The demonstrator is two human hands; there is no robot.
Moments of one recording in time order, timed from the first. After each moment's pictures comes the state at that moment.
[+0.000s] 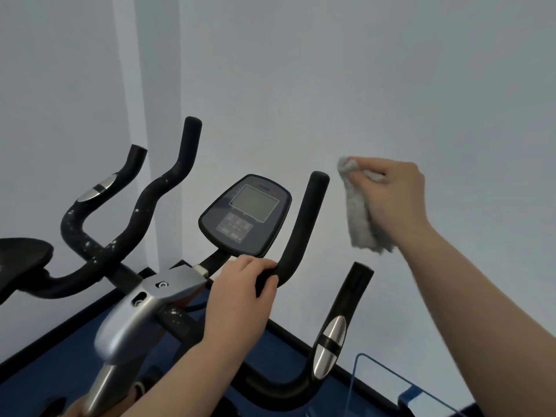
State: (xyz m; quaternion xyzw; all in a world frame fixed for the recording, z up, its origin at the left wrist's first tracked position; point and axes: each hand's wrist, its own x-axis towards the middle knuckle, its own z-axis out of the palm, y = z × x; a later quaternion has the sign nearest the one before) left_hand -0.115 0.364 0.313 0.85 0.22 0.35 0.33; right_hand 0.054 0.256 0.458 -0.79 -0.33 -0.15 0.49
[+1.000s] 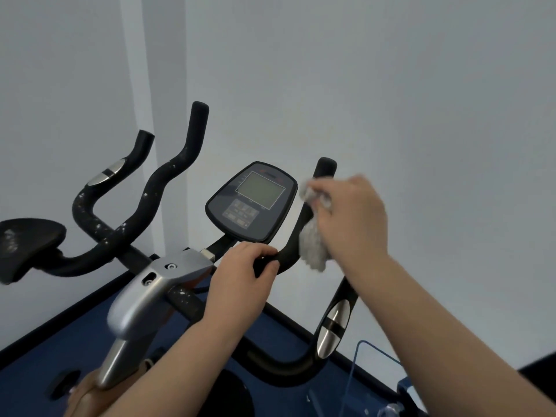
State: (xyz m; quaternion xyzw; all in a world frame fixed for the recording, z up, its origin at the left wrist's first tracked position) left_hand -0.121 0.369 0.316 0.82 0.24 0.32 0.41; right_hand -0.009 0.279 0.419 -0.83 -0.39 -0.28 0.28
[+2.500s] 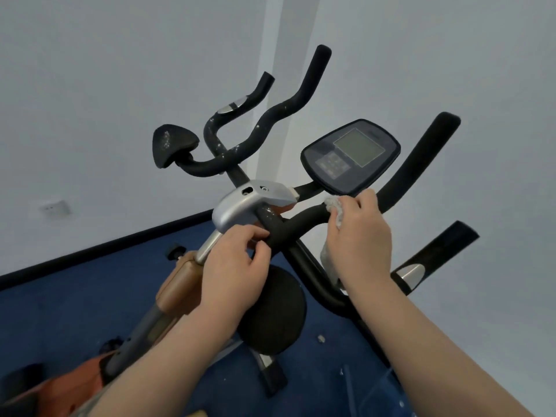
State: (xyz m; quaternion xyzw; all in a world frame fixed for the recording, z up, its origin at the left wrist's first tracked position) left_hand -0.238 0.336 0.270 0.73 0.47 0.37 0.35; right_hand -0.080 0.286 0.320 -0.82 -0.48 -0.19 0.26
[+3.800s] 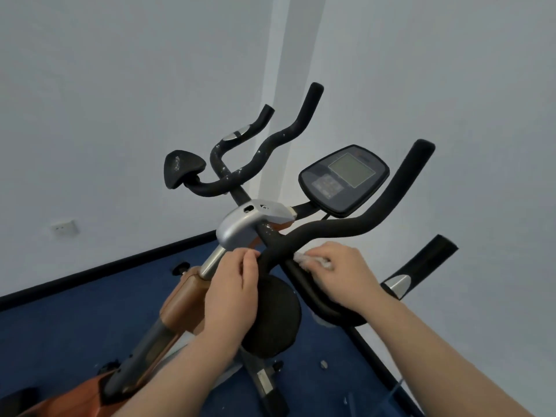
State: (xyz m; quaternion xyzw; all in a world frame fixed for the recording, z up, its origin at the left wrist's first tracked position) left_hand -0.242 0.320 0.258 0.66 0.48 0.41 0.42; right_hand -0.074 0.260 0.317 -0.77 -0.59 0.12 0.21
